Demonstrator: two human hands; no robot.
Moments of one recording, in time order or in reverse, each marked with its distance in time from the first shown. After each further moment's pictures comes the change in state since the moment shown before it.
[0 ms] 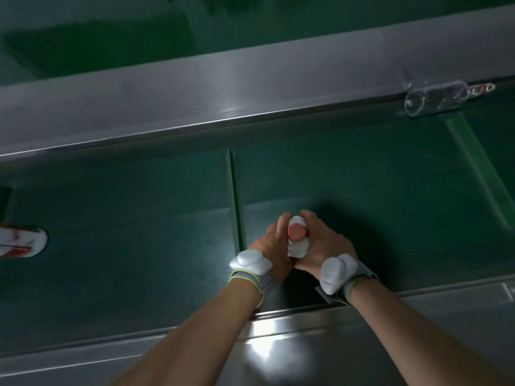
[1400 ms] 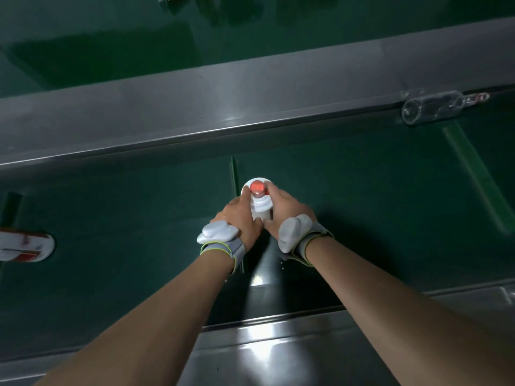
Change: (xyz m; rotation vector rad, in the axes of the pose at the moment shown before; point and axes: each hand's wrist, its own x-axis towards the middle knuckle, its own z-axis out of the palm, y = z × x) left_hand 0.011 -0.022 -0.086 0.065 0.181 -0.213; right_hand 0.058 -0.070 -0.002 -0.103 0.003 -0.057
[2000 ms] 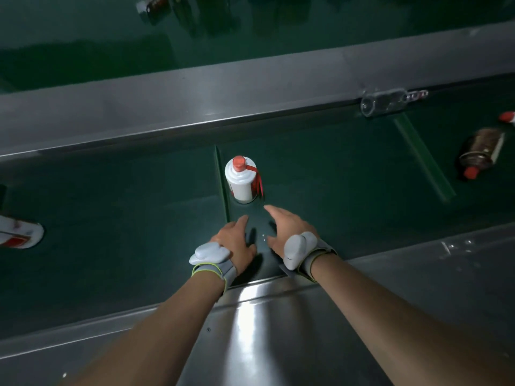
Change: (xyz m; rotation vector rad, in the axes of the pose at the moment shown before) left_hand -0.109 -0.003 0.029 0.008 -0.147 0.072; right_hand -0.118 0.020 0.013 -0.042 -0.035 0.068
